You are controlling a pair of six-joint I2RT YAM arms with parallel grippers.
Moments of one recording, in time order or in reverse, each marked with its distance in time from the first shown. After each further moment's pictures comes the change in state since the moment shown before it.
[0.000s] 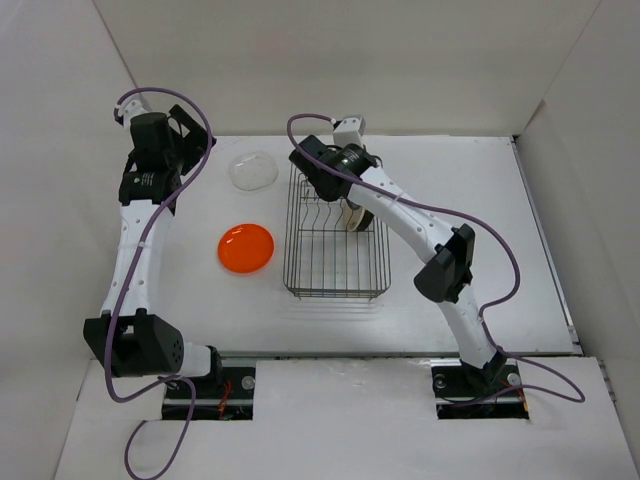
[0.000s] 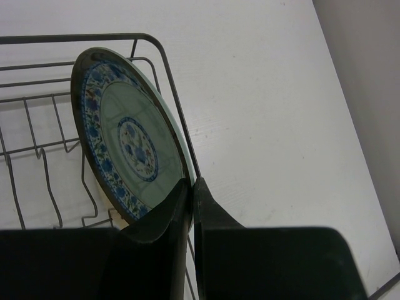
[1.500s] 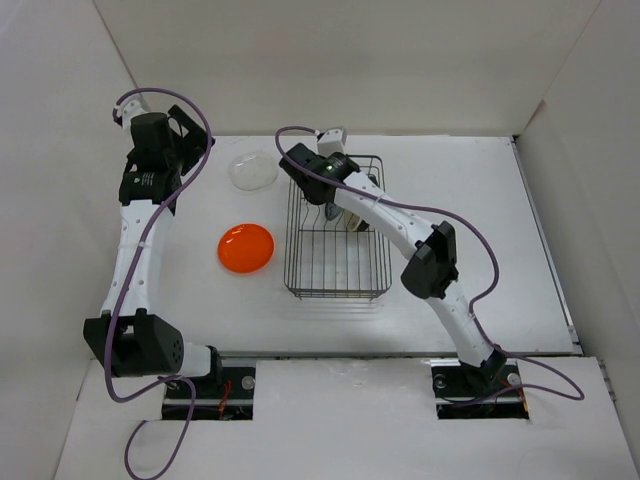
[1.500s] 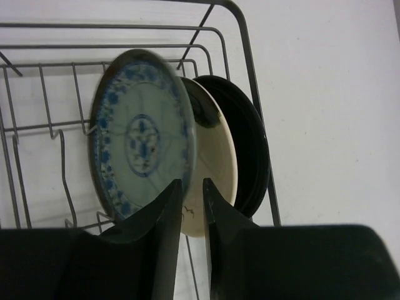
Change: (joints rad) left arm 0.000 0.000 0.000 -0.003 -0.026 0.003; right arm 0.002 0.123 0.043 0.105 -0.131 -0.050
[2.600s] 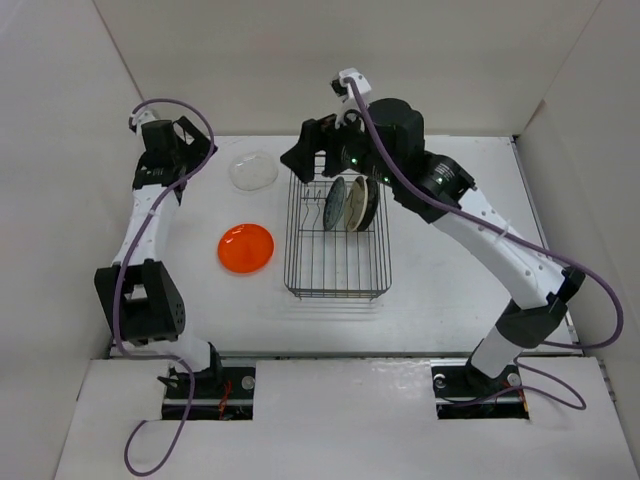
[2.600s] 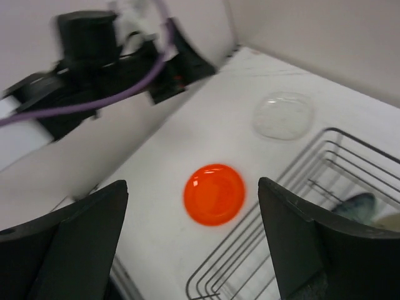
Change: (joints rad) left arm 0.055 0.169 -0.075 0.167 0.067 0.027; right arm 0.026 -0.691 -0.426 0.713 -0.896 -0.332
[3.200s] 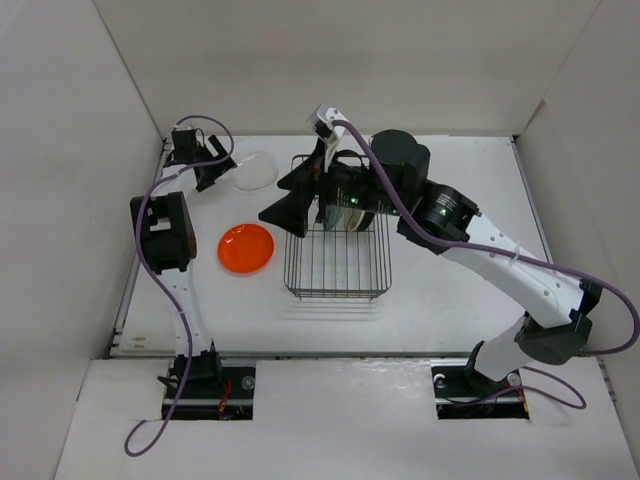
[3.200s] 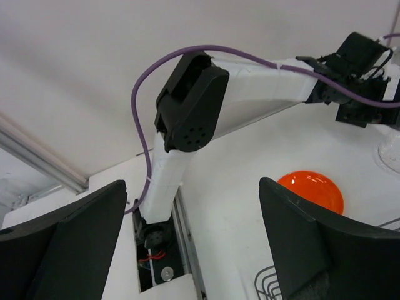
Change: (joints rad) left arm 0.032 0.676 0.306 0.120 0.257 0.125; right arm 0.142 -0.141 -0.217 0.209 -0.377 -0.024
